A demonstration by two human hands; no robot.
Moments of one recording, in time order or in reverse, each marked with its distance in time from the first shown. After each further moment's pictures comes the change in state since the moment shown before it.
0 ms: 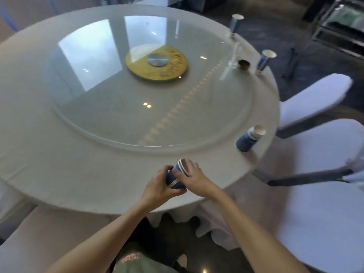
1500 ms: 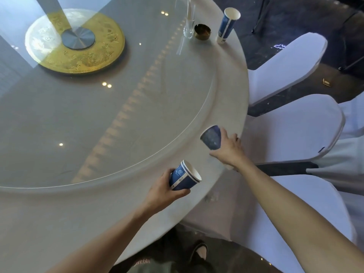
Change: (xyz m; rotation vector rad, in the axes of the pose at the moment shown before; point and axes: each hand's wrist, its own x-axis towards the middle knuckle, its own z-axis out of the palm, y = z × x) left_hand 0.192 0.098 0.167 -0.026 -0.367 -0.056; right_hand 0.114 0.185 -0.308 -0.542 0.429 0.453
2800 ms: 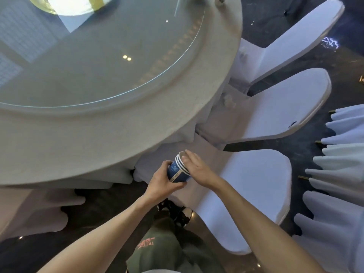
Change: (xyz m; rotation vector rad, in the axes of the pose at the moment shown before) left_hand -0.071 0.071 0.298 -0.095 0.205 -0.082; right_hand -0.140 0.233 0.067 0.594 -0.549 -0.293
